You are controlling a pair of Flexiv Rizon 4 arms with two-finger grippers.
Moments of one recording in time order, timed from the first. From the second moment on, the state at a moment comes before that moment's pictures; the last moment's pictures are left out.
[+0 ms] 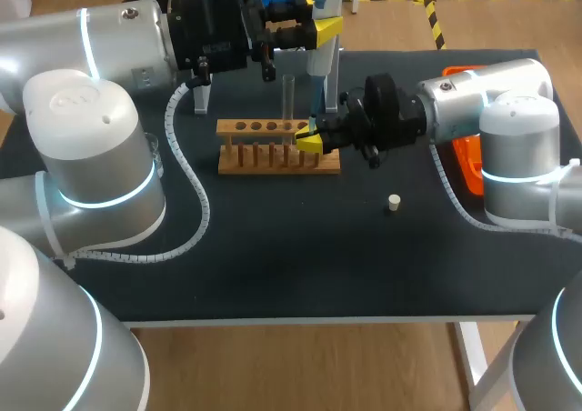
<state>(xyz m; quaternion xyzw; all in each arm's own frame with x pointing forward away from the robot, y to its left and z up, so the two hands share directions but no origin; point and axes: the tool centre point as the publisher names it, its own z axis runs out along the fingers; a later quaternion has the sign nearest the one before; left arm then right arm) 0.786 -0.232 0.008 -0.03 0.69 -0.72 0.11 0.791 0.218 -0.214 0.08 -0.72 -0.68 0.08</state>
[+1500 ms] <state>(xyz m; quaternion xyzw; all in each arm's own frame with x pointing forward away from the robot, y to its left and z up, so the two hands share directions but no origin) 0.786 -0.232 0.008 -0.03 0.69 -0.72 0.11 0.791 0.217 -0.208 0.08 -0.72 -0.69 0.08</state>
